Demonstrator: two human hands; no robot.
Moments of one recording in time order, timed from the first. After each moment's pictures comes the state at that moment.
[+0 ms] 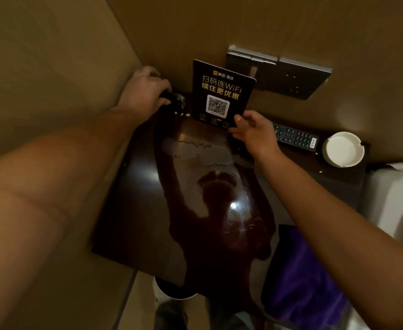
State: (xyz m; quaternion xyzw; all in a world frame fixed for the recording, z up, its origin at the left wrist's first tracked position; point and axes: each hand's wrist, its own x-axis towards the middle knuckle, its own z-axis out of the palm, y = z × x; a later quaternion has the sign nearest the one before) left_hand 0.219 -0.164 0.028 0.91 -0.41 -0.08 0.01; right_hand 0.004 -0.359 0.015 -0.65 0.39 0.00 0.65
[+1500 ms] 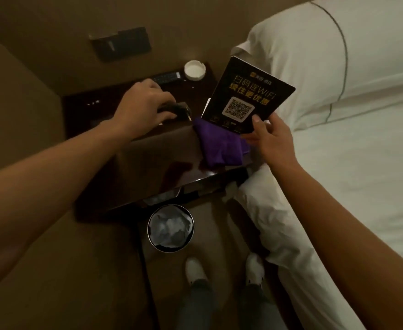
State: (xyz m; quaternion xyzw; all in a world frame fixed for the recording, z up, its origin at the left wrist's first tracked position) left_hand -0.133 -0.123 0.199 0.71 -0.70 -0.04 0.10; right_hand -0.430 -0.187 0.168 -0.59 0.53 -0.32 0.51
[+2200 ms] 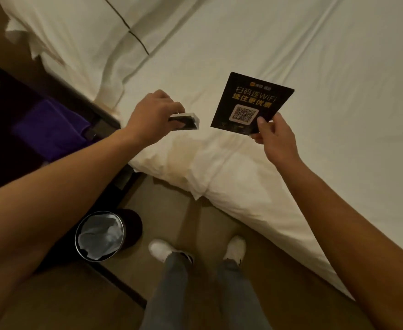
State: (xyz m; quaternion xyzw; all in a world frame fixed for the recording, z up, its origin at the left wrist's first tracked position) left_hand -0.612 -0.141 0.140 0.43 -0.89 -0.13 0.08; right_hand -0.895 -0.025 0.114 -0.40 0.76 -0.37 0.36
